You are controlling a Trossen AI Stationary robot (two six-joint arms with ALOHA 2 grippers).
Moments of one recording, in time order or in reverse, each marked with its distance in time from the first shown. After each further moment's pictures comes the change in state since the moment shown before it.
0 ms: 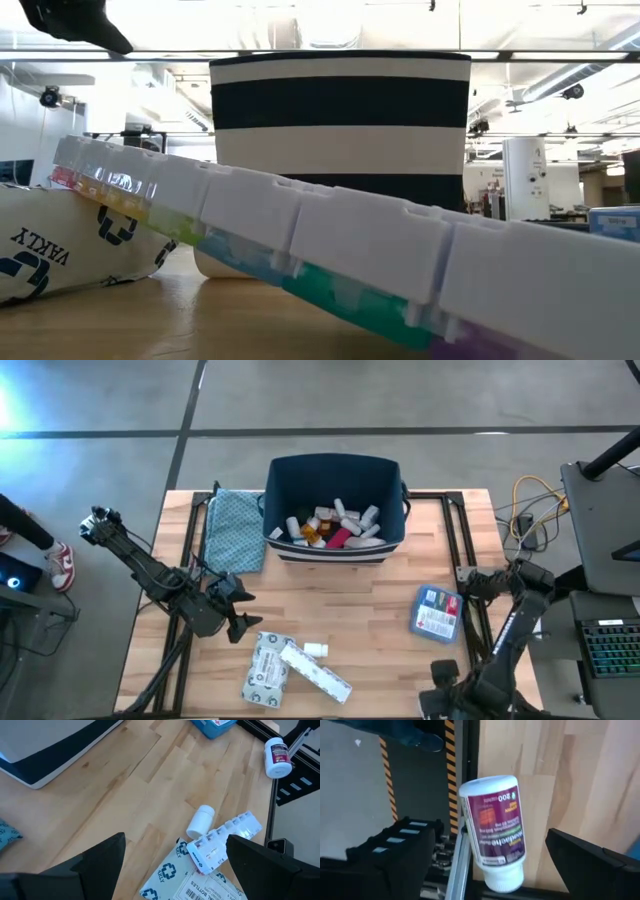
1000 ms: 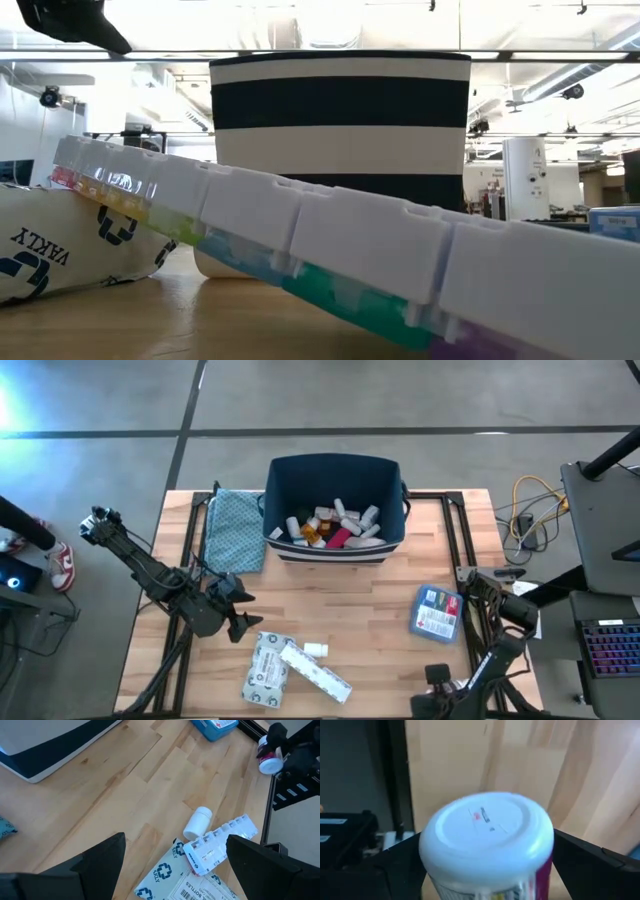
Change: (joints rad) left arm 0.000 0.000 -0.001 0.004 0.002 -0.043; right arm 0.022 0.282 -0.012 -0.052 -0.016 -0.030
